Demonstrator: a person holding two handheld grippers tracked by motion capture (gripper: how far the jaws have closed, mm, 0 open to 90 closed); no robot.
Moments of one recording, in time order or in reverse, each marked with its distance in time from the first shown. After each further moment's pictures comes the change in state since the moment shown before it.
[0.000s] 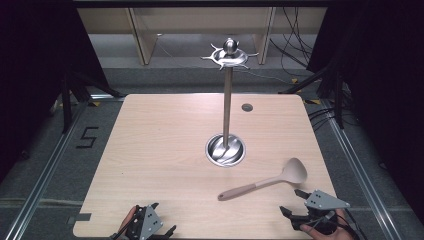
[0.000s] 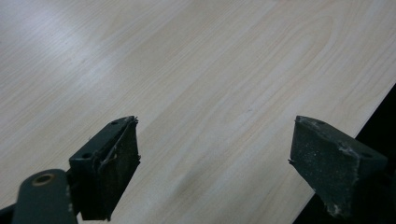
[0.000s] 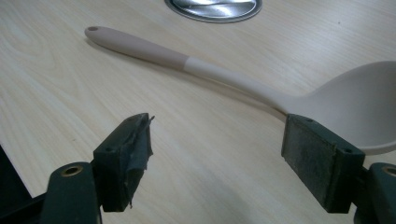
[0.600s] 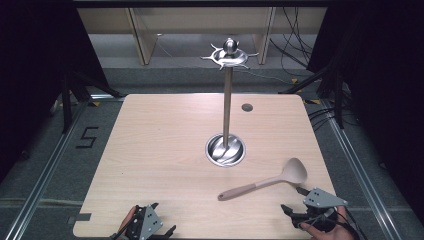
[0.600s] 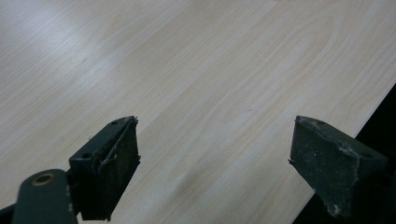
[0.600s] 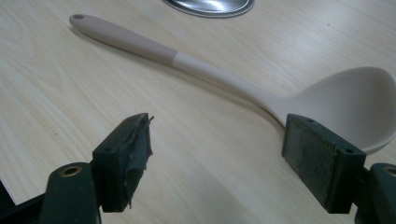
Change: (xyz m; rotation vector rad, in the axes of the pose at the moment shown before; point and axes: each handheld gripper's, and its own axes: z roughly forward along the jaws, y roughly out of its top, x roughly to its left) left arm 0.000 0.000 0.000 0.000 0.002 0.000; right arm -0.002 0.007 0.001 0.030 -0.039 -0.069
